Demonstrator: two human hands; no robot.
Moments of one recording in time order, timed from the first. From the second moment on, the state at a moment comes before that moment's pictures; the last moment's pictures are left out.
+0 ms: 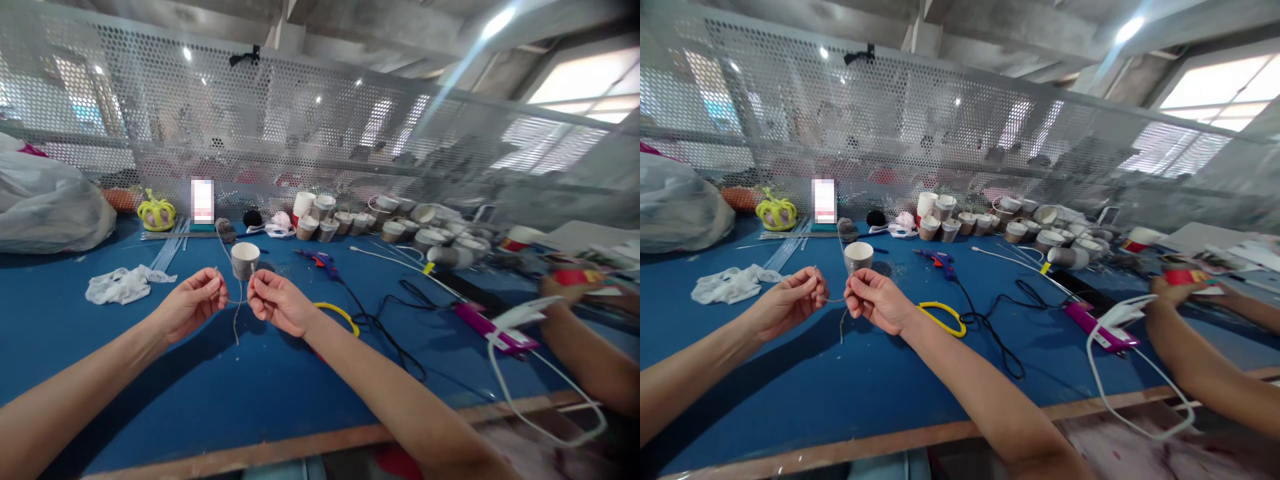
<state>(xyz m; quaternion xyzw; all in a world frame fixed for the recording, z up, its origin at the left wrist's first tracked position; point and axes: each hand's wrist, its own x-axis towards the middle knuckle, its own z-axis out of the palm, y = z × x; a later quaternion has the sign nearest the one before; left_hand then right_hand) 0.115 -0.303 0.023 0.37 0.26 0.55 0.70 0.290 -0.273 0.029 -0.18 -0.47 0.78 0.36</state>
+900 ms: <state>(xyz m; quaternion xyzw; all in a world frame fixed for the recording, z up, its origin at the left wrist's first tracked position) 0.125 -0.307 0.016 0.39 0.27 0.54 0.69 0.281 -0.282 0.025 -0.21 -0.44 0.77 0.42</state>
